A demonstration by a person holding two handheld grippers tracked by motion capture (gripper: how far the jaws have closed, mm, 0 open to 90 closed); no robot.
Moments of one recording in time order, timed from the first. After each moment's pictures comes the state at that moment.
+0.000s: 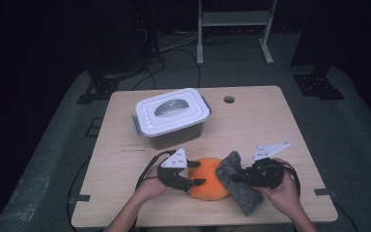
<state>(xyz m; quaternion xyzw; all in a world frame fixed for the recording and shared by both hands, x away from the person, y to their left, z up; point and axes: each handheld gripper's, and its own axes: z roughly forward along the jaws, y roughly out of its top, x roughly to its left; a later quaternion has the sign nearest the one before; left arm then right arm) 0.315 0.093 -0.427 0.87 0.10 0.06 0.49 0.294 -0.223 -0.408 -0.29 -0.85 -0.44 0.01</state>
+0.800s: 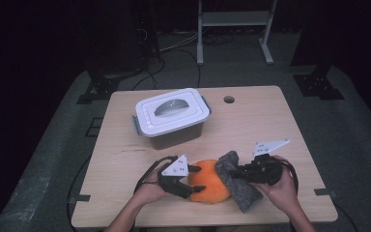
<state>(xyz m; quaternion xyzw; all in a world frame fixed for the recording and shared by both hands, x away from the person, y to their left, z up) 0.300 0.090 -0.427 0.88 0.06 0.07 0.47 0.302 -0.222 -0.406 -0.30 -0.84 -0.46 0.02</state>
